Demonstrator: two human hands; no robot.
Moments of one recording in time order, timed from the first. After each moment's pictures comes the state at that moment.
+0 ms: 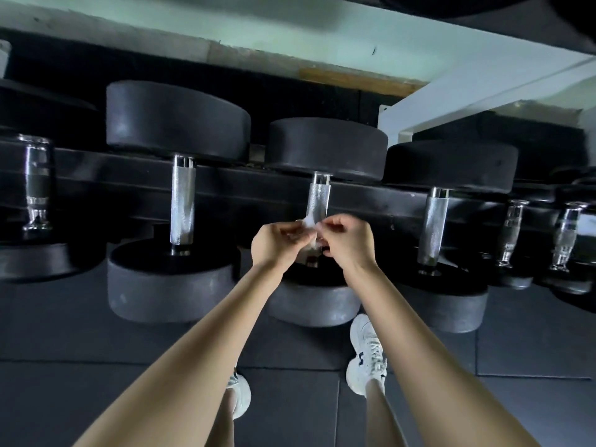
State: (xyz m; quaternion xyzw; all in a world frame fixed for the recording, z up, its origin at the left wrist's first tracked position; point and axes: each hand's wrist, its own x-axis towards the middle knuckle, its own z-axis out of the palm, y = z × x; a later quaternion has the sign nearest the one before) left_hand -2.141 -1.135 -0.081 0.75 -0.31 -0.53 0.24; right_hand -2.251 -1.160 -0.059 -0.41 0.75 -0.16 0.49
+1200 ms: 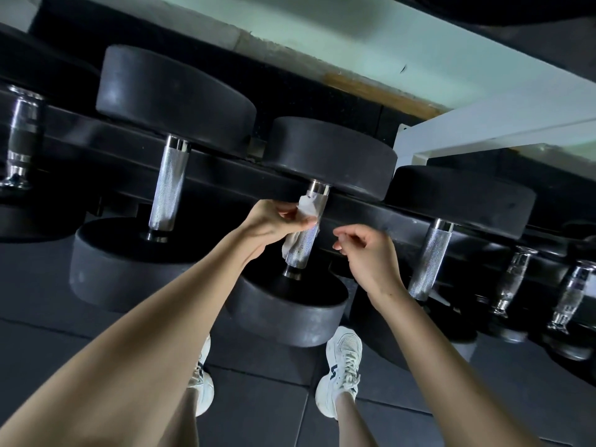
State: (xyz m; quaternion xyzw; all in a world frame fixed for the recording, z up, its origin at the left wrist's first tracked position) left_hand -2.135 -1.179 -0.097 0.69 -0.29 -0.61 0.26; right_hand -2.304 -1.184 -0.053 -0.55 0.68 -0.11 0.47
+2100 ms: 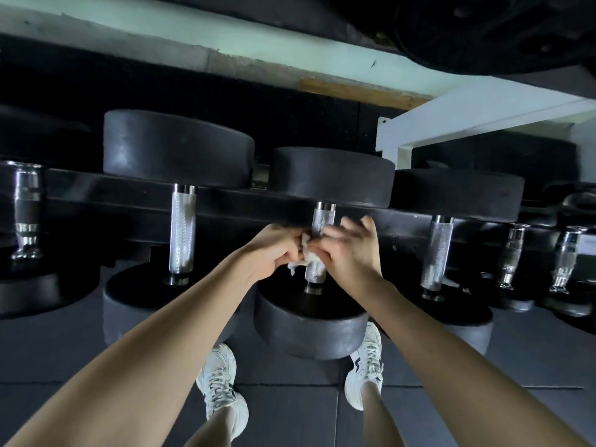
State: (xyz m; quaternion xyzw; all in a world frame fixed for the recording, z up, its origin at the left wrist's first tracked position) left_hand -2.107 -1.187 -0.086 0.58 -0.15 -0.78 0.21; right_hand -2.262 -1.189 -0.079 -0.88 0.47 -0.04 0.01
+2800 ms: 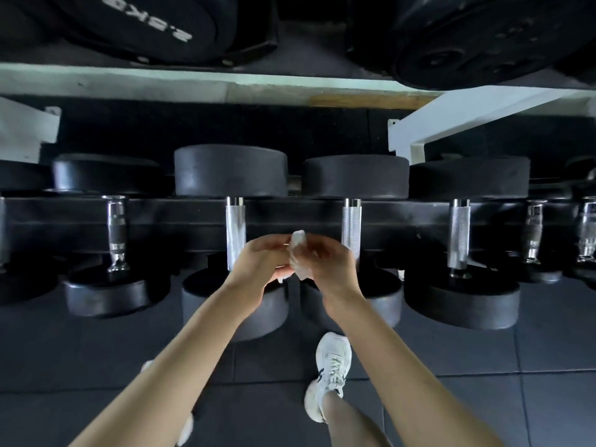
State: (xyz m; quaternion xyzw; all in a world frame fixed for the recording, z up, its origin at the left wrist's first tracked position) left_hand -2.035 -1.128 0.019 0.61 -0.19 -0.71 0.30; right_hand -2.155 -1.130 -0.010 -0.26 0.67 -0.29 0.64
